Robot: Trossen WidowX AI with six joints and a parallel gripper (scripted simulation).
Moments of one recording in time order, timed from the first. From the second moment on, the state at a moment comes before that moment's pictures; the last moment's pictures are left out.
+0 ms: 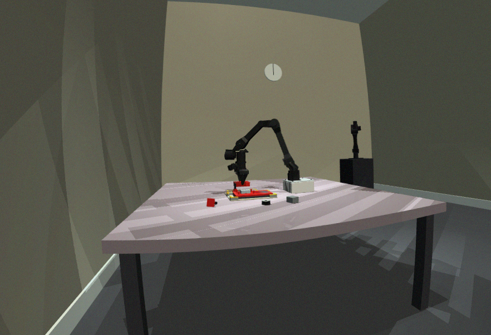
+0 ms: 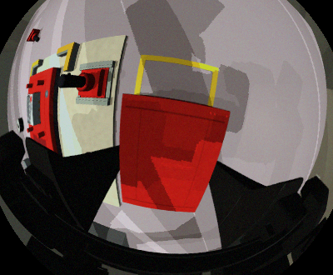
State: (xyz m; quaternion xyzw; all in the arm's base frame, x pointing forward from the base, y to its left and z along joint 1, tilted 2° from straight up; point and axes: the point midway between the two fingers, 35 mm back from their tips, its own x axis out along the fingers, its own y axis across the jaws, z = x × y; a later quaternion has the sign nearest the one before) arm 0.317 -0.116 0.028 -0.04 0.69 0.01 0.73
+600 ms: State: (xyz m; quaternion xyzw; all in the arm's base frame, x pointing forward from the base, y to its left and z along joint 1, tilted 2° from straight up) arm 0.315 -0.115 0.017 -0.04 0.69 0.01 0.73
